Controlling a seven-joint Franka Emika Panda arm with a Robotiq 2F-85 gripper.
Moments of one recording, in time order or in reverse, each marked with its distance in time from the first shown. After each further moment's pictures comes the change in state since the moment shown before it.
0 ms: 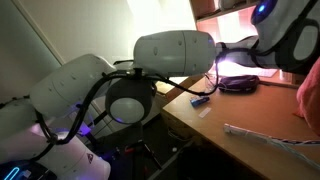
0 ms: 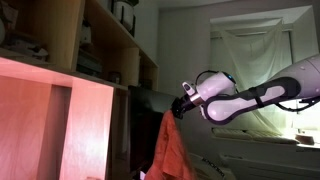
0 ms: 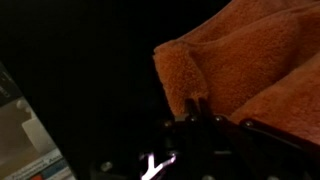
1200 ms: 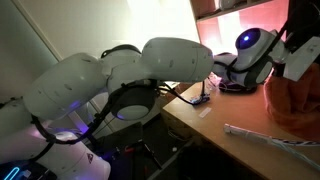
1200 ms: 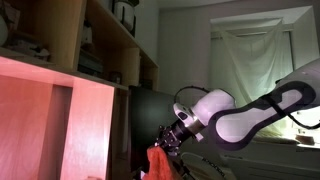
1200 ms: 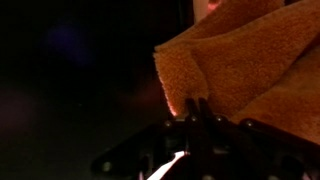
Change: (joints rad) arm -0.098 -0.037 0.437 -0.395 -0.201 0.000 -0.576
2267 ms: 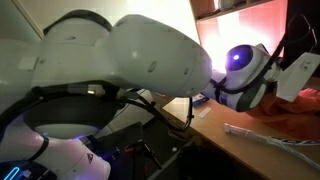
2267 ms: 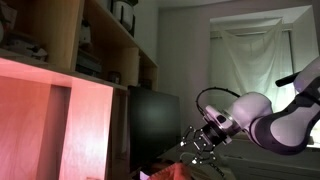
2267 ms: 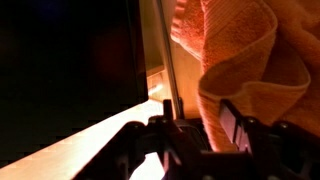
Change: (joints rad) arm -0.374 -0.231 0.131 -0.645 -0.241 0.228 -0.013
